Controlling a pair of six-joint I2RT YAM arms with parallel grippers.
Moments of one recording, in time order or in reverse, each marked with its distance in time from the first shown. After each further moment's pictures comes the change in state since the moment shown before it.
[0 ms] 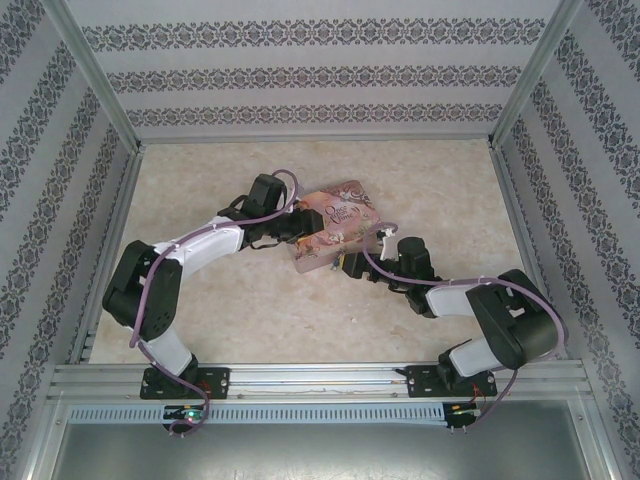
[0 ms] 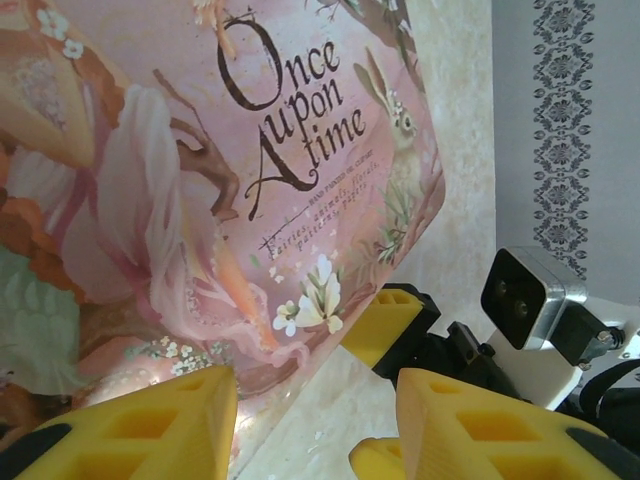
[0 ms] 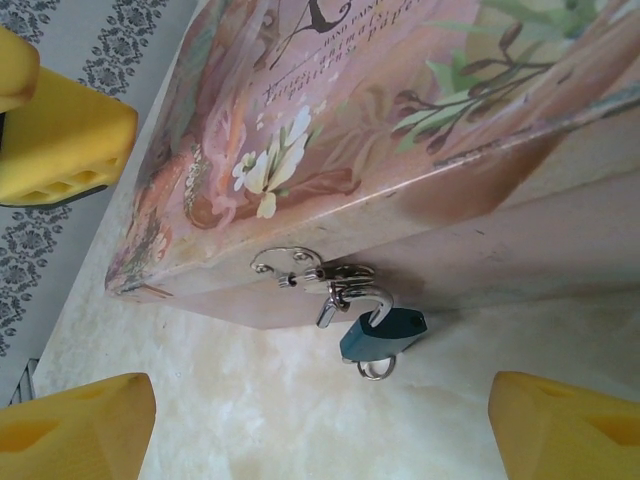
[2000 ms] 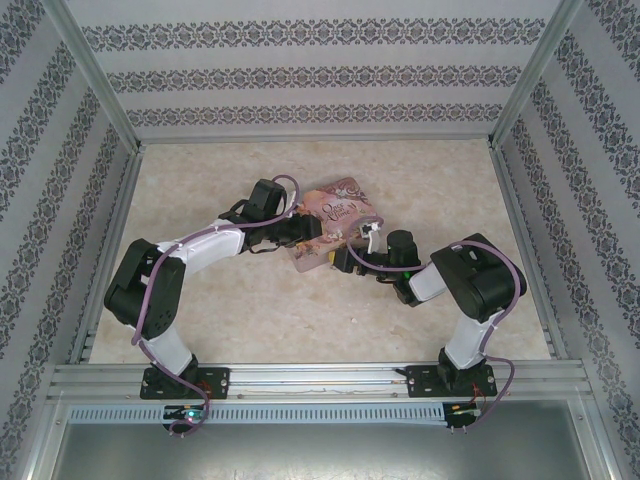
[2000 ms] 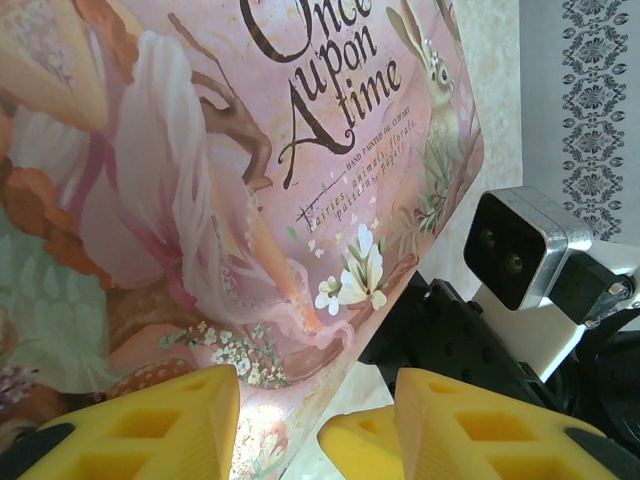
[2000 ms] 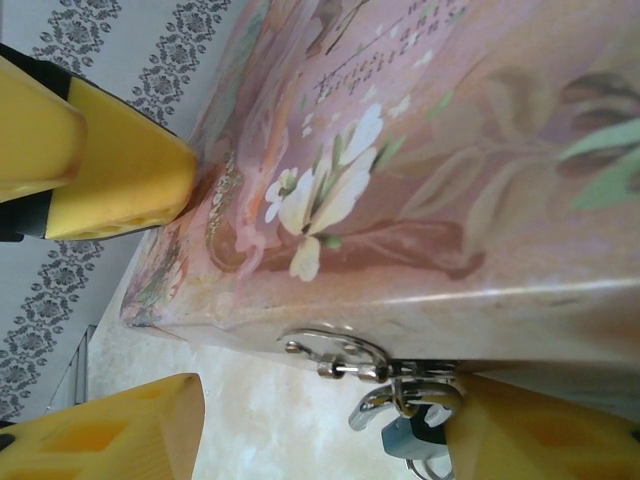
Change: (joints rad) left arm 0.001 0.011 -0.040 0.023 -0.011 0.037; right arm 0.006 0.318 0.110 0.303 -0.165 0.027
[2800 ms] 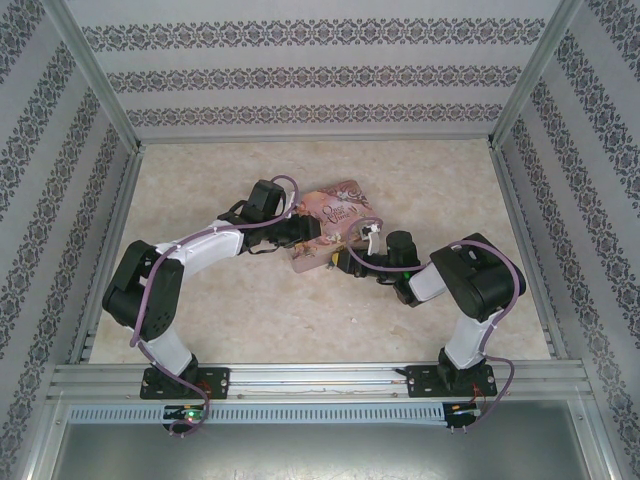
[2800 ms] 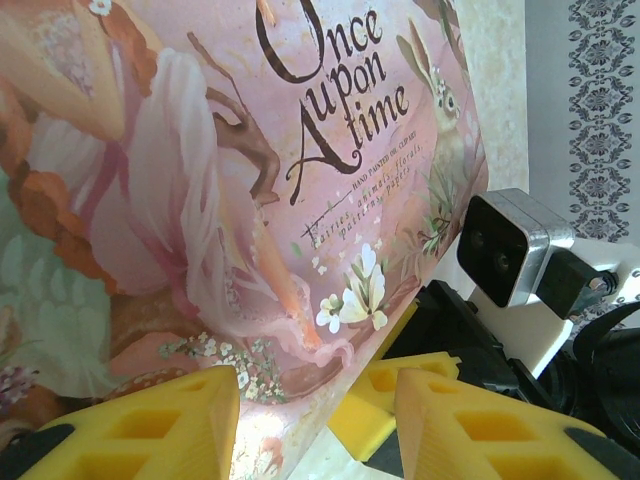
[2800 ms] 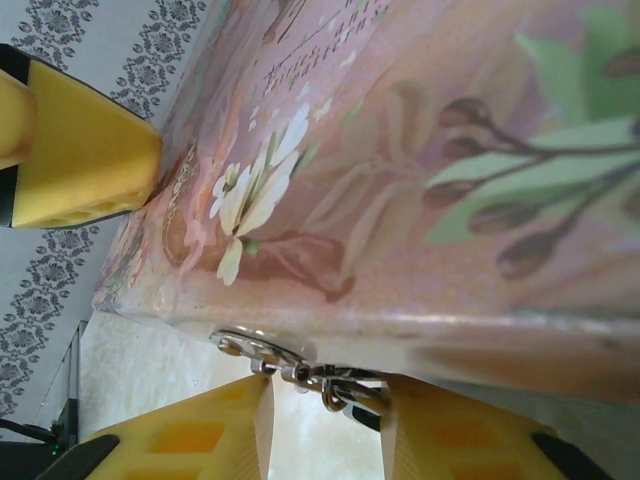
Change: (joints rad) left arm 0.000 -0.013 -0.010 -0.004 -0.016 0.004; right arm 0.000 0.004 -0.001 -0.035 0.006 -0.008
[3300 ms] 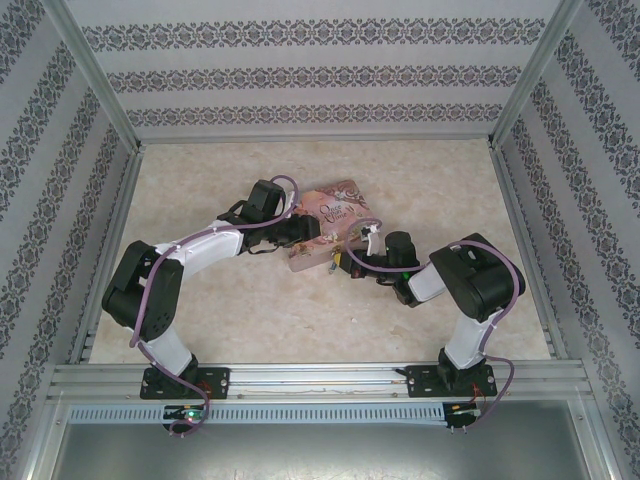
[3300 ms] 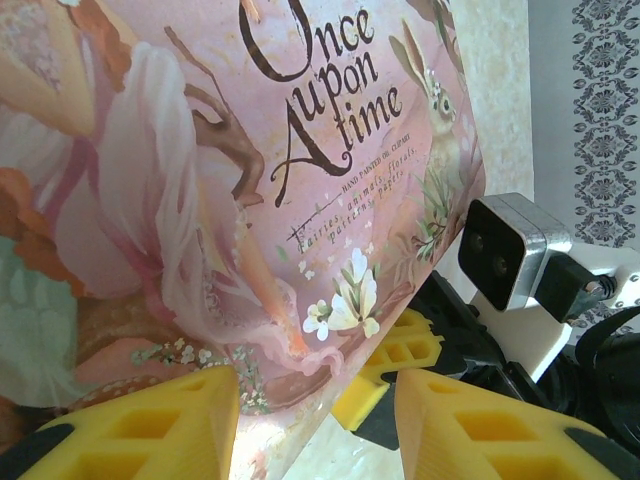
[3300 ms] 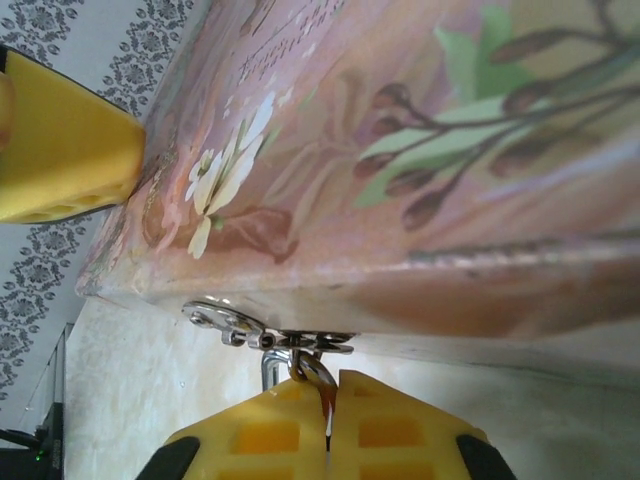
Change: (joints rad) left arm 0.000 -0.003 -0.001 0.000 -0.010 0.007; right arm 0.010 0.002 0.000 -0.011 0.027 -0.010
